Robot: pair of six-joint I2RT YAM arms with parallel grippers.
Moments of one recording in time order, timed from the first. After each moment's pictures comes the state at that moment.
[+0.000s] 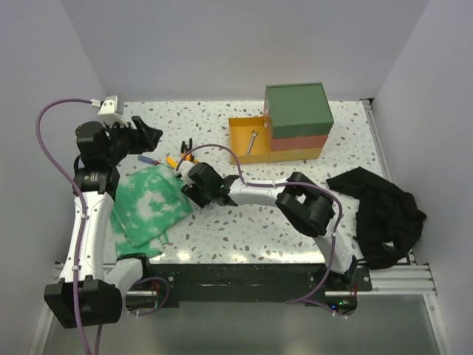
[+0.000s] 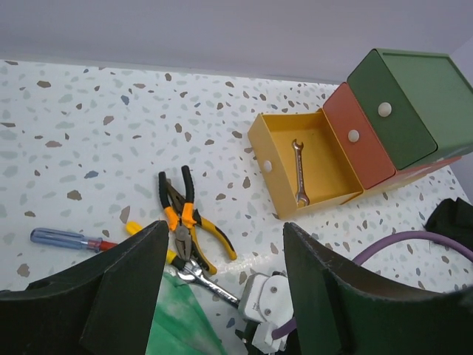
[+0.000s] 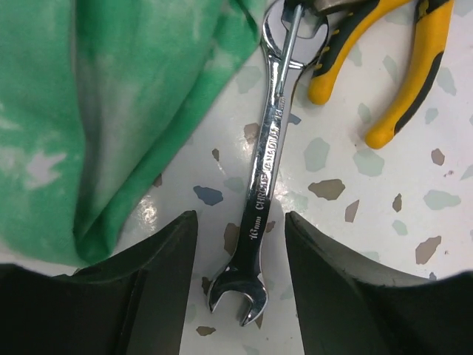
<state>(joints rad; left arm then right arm) 0.12 1.03 1.02 -0.23 0.44 -0.26 1.03 2.15 1.49 -0.11 0.14 -0.06</state>
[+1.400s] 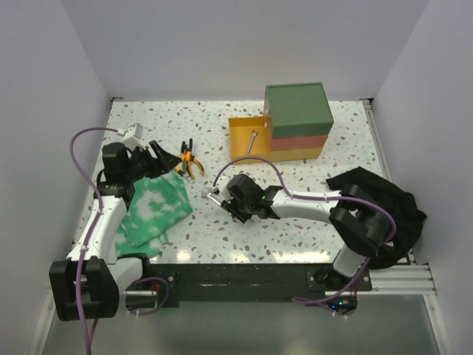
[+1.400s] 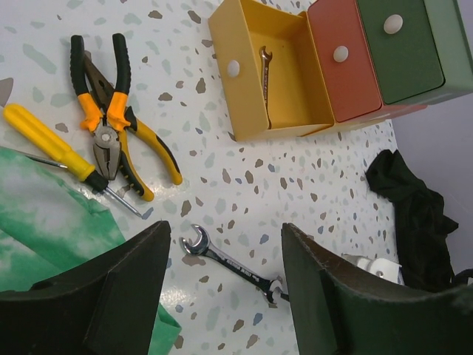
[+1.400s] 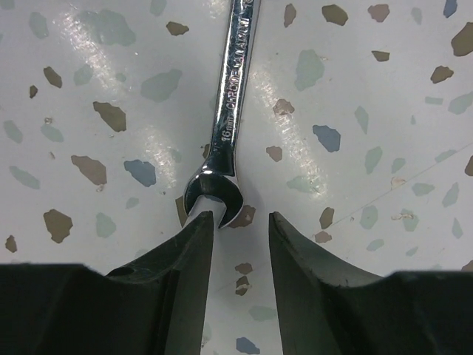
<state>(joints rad) 0.08 1.07 0.70 -0.07 0.57 -0.50 0.98 1.68 0.97 -0.22 0.07 -0.09</state>
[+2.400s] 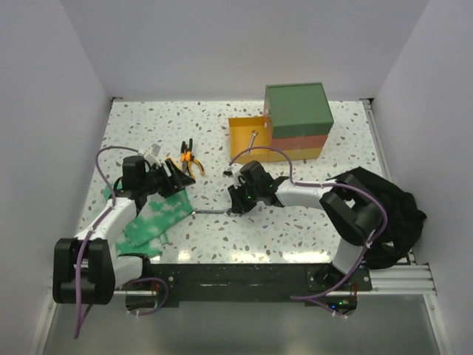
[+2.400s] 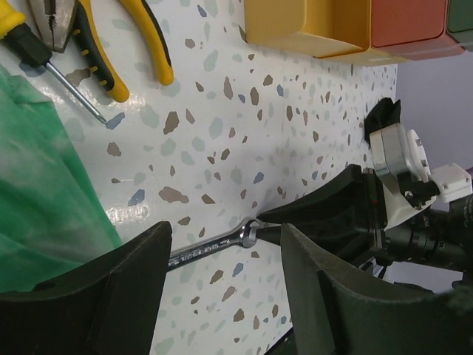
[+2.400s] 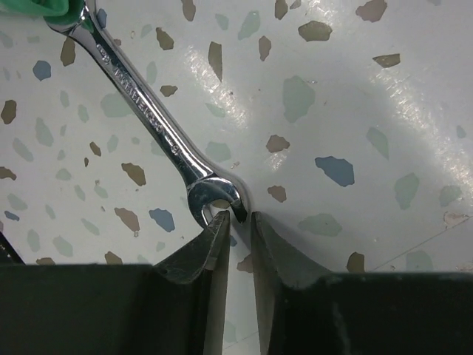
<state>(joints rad) -0.02 1.18 0.55 -0.03 0.60 -0.64 0.80 1.78 0.95 -0.06 -0.28 0.19</state>
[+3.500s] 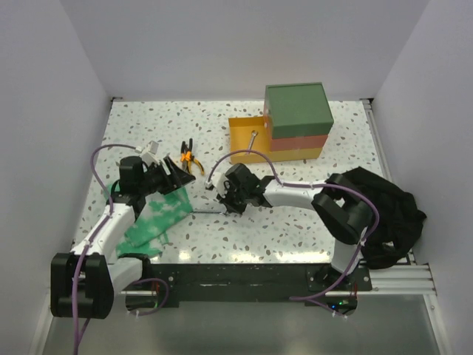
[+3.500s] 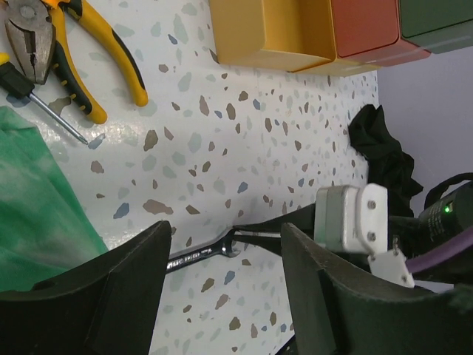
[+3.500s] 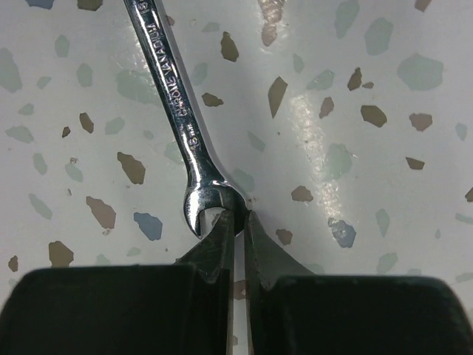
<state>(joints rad) -0.03 1.08 0.54 0.01 0.59 -0.64 0.90 1.85 1.08 -0.18 -0.19 -0.27</state>
